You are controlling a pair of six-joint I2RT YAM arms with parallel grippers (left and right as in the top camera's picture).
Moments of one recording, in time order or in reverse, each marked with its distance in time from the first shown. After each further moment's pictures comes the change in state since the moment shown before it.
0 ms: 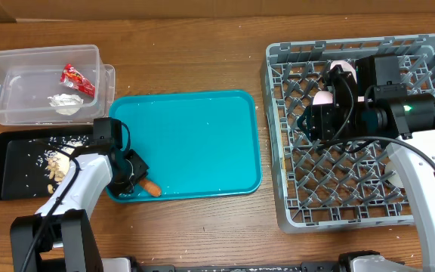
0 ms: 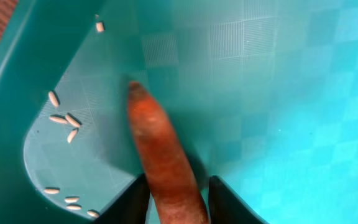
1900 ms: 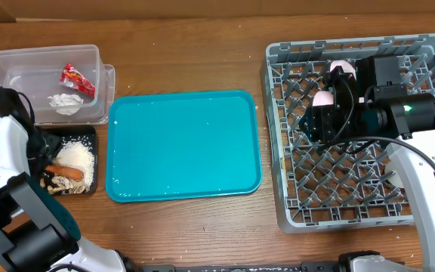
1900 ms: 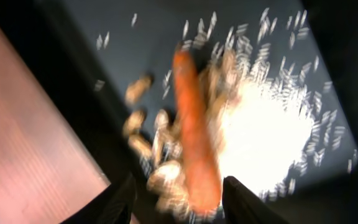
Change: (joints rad) left arm 0.468 0.262 0.615 -0.402 -0.269 0.085; right arm 0.000 0.000 0.000 -0.013 0.027 0.000
